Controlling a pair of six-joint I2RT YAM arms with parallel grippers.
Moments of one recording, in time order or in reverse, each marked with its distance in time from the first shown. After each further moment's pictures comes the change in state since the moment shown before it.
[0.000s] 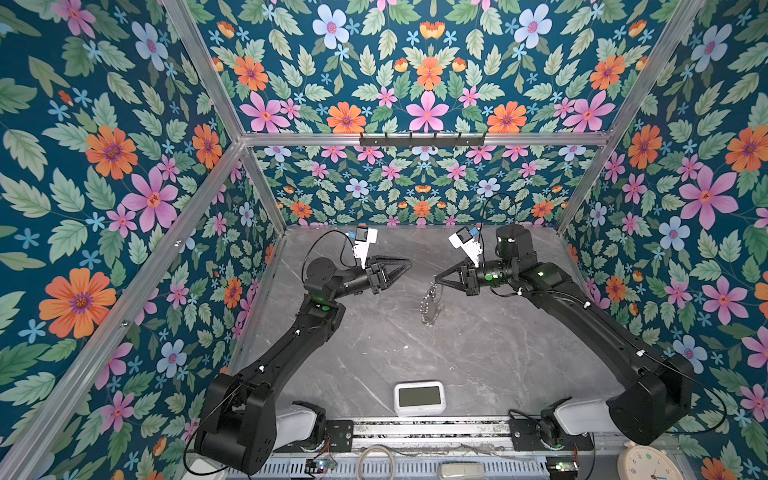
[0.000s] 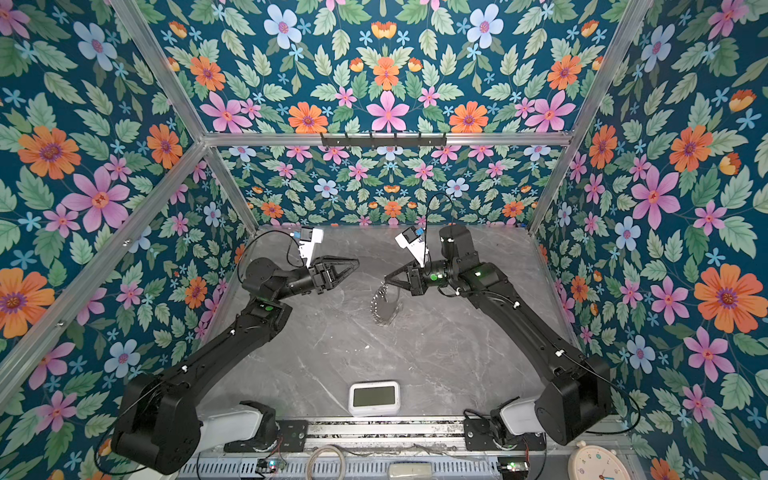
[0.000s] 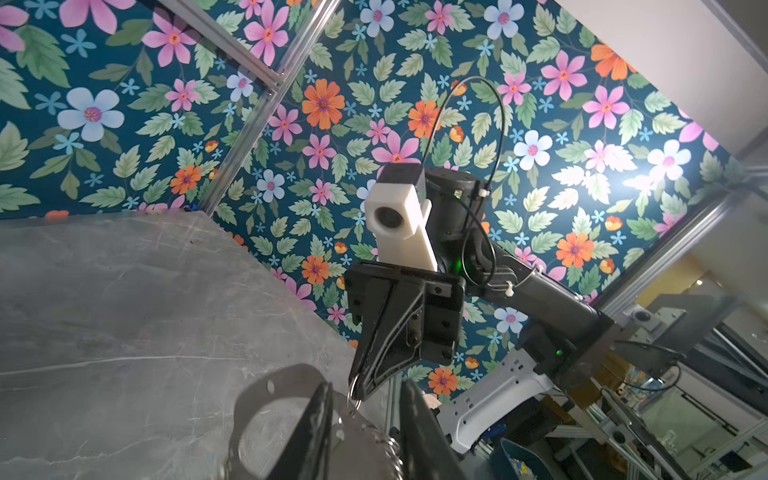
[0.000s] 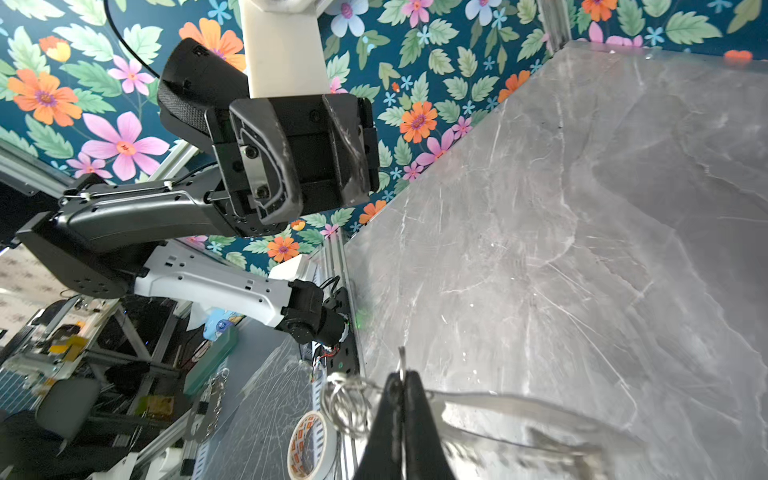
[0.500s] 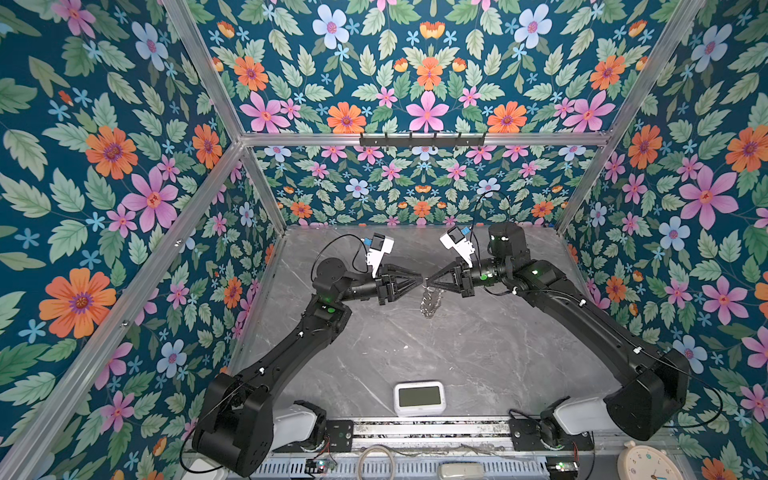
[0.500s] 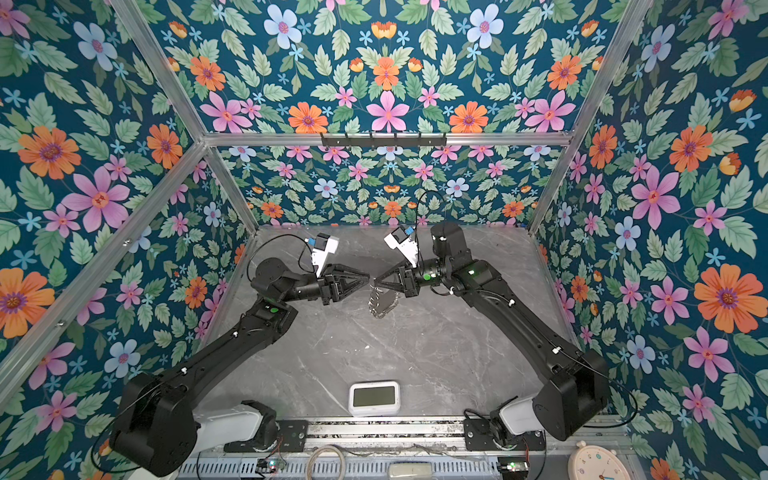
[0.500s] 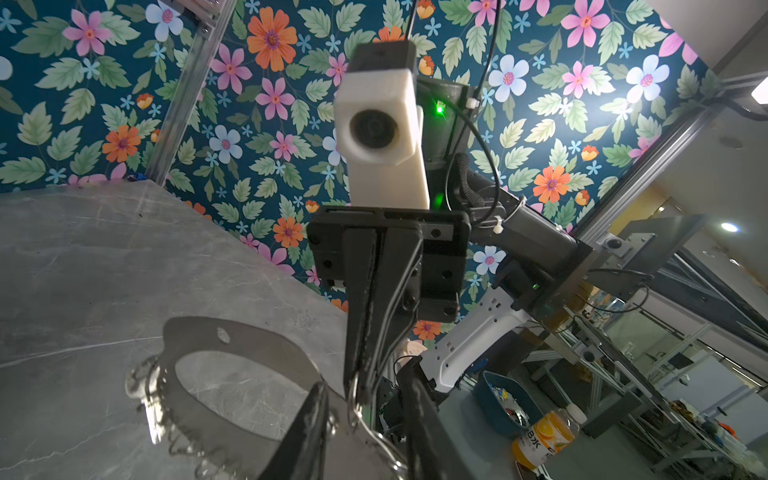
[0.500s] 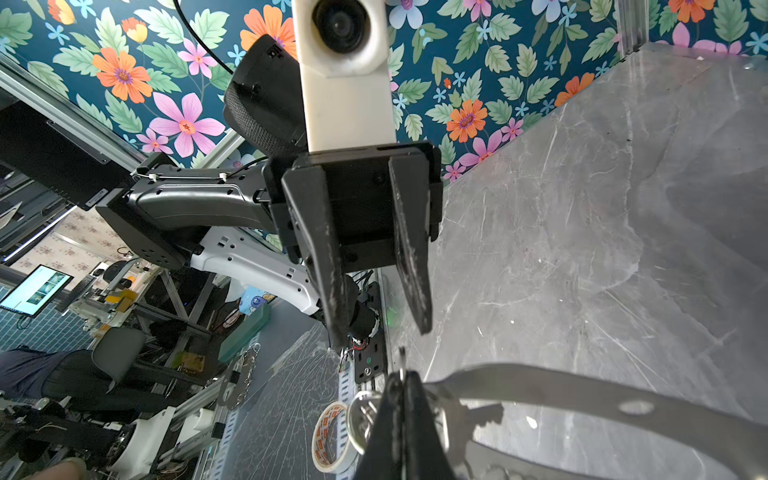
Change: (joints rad) left arm -0.070 0.002 0.016 -0.090 0.084 0.116; right arm 0.041 0.025 0.044 0.021 -0.067 0.001
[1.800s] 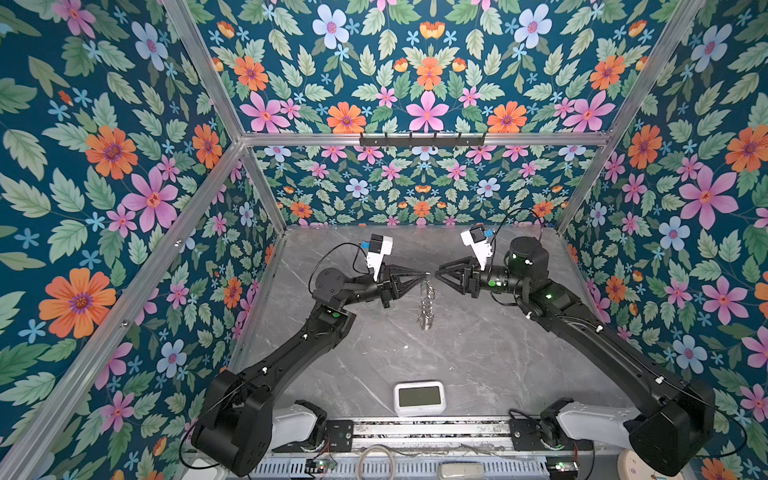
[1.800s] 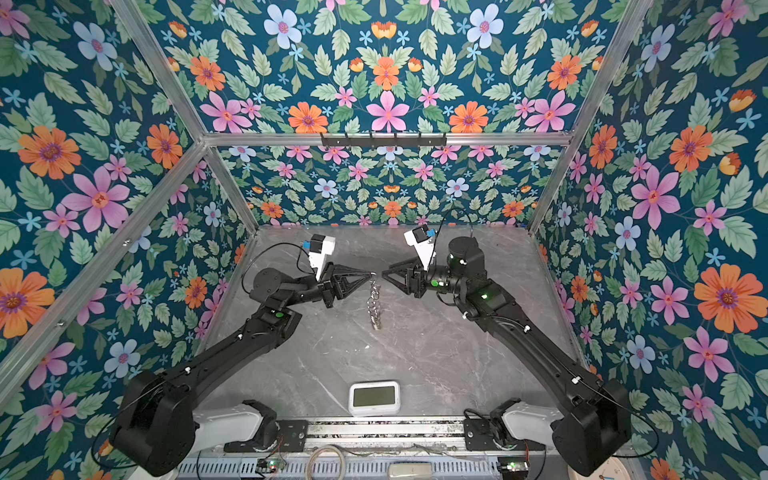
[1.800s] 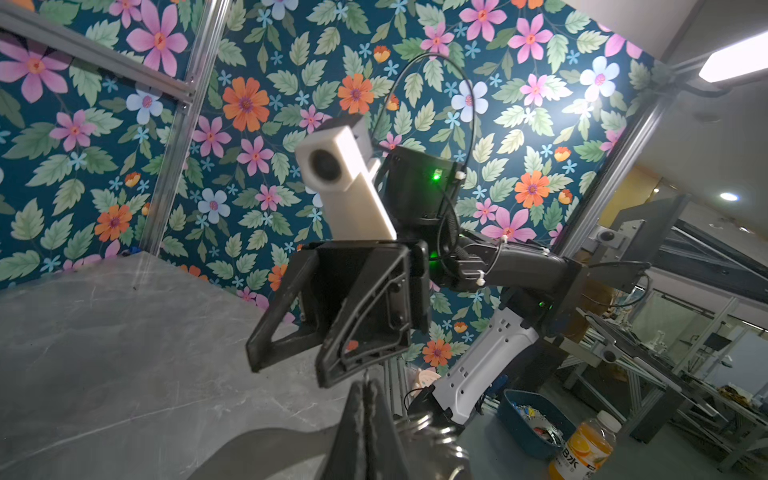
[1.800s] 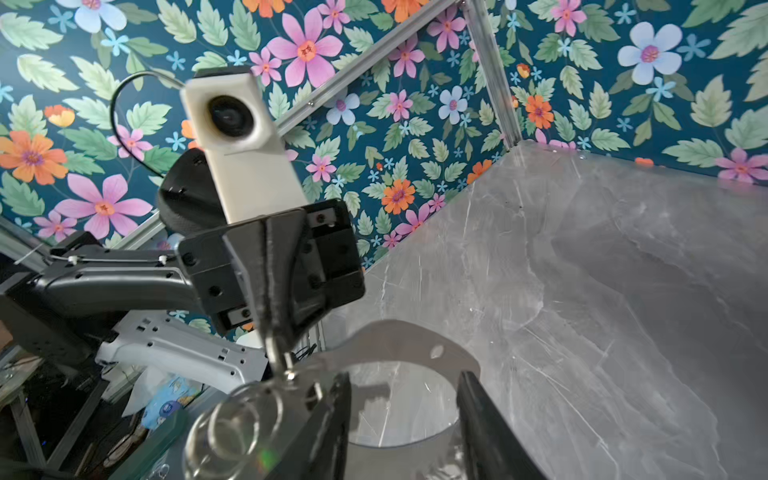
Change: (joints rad) left arm -0.052 0.002 -0.045 0.285 -0.087 -0.023; right arm 0.000 -0.197 -0.248 0.340 0.283 0.185
